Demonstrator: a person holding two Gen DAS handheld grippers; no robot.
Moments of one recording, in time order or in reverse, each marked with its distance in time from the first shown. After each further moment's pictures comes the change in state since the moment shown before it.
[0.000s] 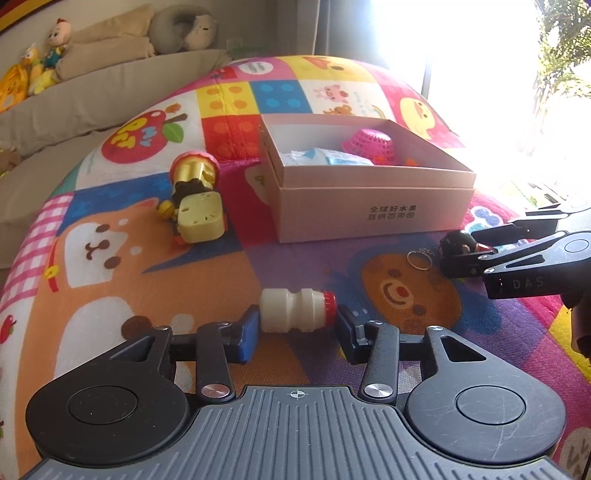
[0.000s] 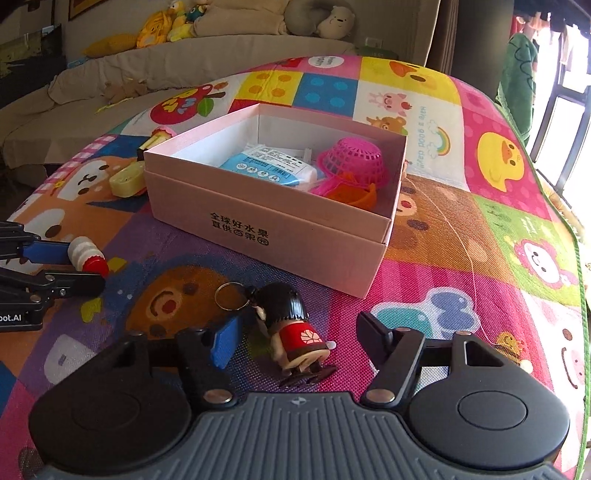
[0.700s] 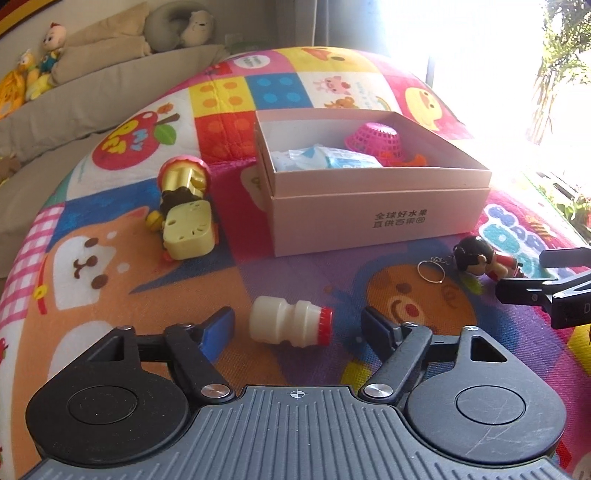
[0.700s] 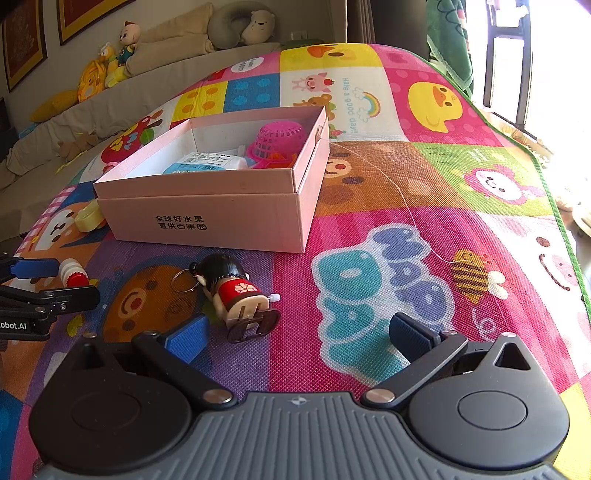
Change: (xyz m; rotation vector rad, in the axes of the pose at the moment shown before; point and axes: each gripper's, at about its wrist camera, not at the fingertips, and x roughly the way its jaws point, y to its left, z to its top) left arm 0.025 -0.008 0.015 0.023 0.031 0.034; right arm -0.017 -0.037 -0.038 0.273 -0.034 -0.044
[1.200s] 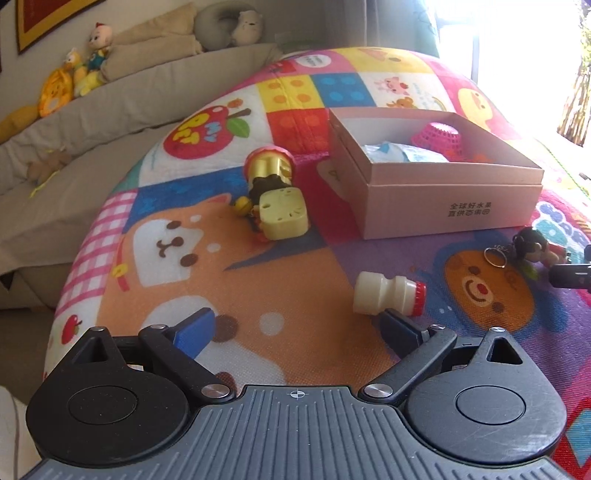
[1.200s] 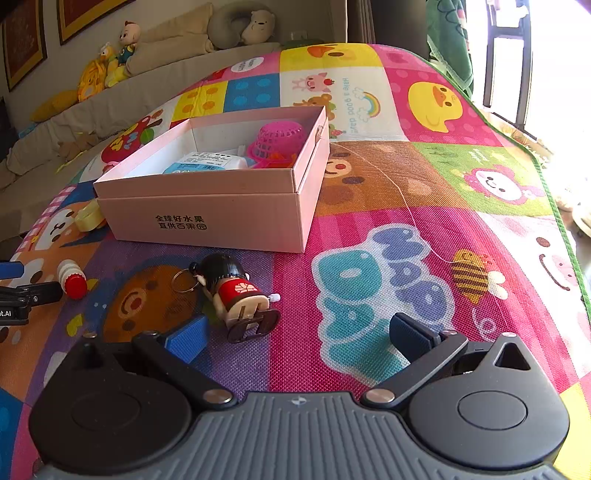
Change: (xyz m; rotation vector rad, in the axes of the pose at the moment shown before) left arm -0.027 0.032 -0.013 -0.024 0.004 0.150; right arm 0.000 0.000 0.000 0.000 0.000 0.001
